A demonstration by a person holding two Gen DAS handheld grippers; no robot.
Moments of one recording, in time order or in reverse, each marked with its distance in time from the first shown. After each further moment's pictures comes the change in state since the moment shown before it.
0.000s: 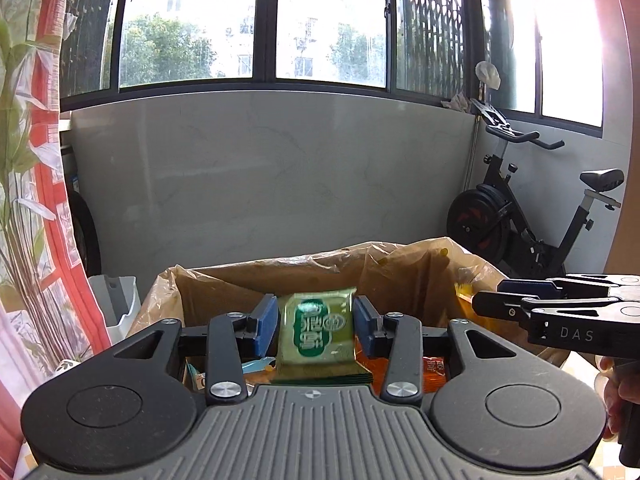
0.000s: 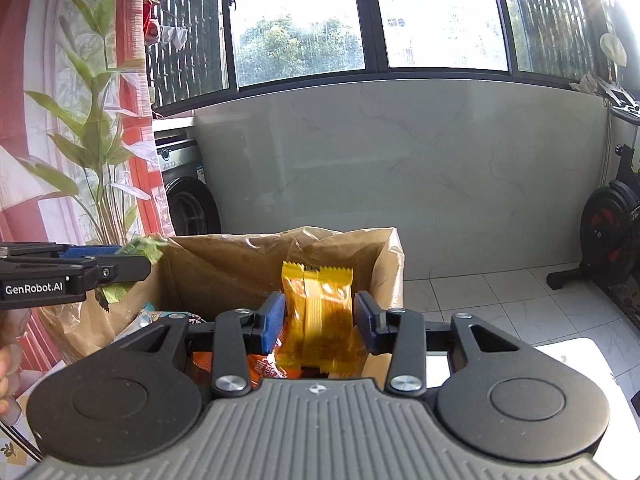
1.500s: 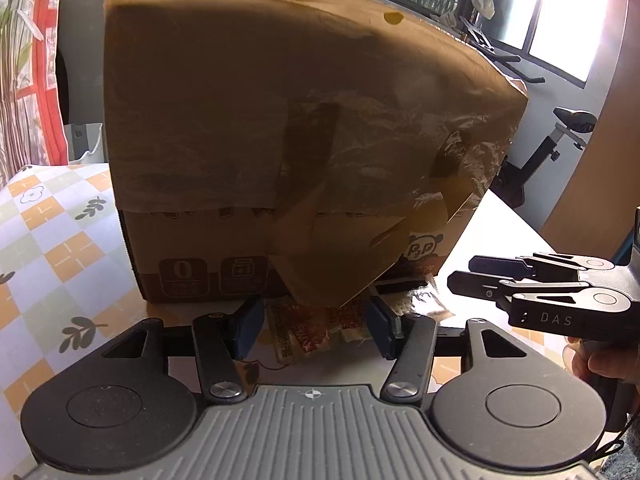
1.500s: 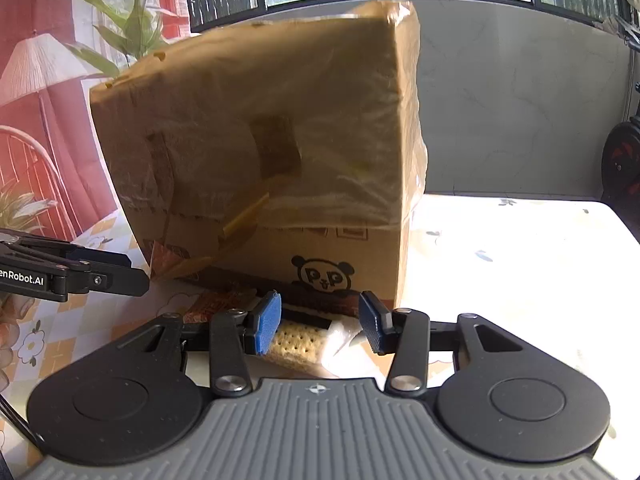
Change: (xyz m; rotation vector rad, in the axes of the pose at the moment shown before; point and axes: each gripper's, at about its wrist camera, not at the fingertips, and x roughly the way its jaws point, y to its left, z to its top) left arm -0.027 0.014 -0.176 -0.138 0.314 -0.156; right arm -0.041 0.005 -0.150 -0.025 0.230 0.080
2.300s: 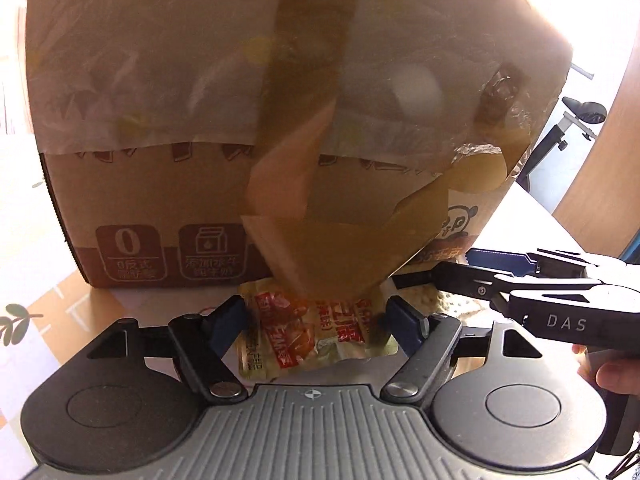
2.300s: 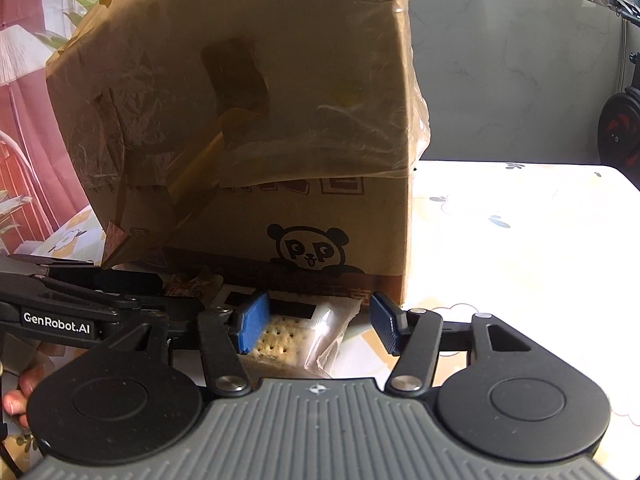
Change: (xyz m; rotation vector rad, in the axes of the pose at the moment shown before) left arm 0.054 0.016 -0.021 -0.020 0.042 -0.015; right arm 0.038 -0.009 -0.011 0.055 0.033 -0.017
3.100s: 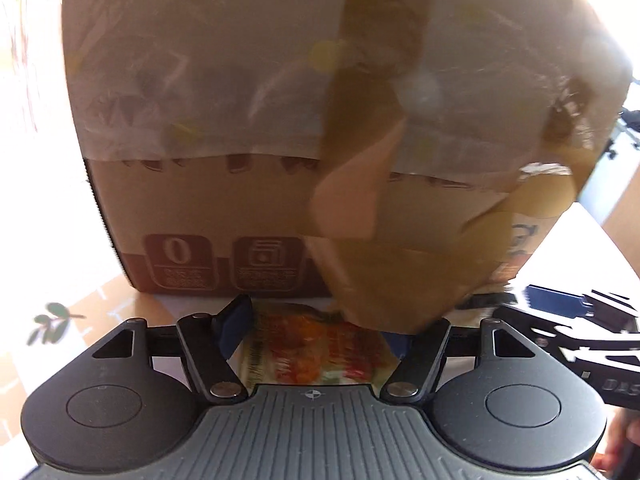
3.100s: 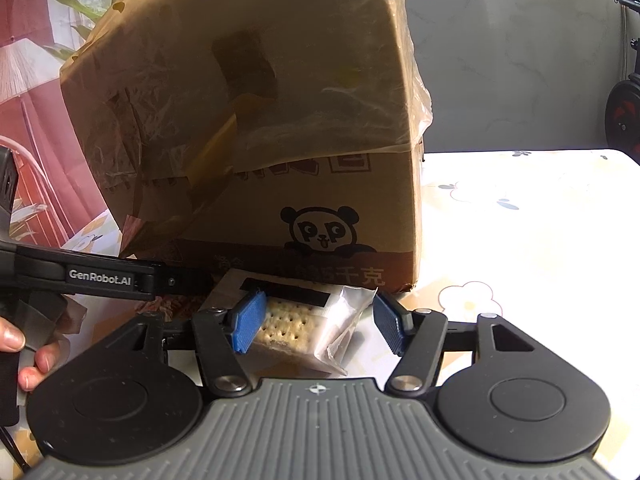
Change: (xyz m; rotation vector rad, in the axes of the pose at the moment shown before) left arm 0.013 -0.006 0.014 -0.030 0.009 0.196; right arm -0.008 -0.006 -0.024 0.036 -0.018 0.047
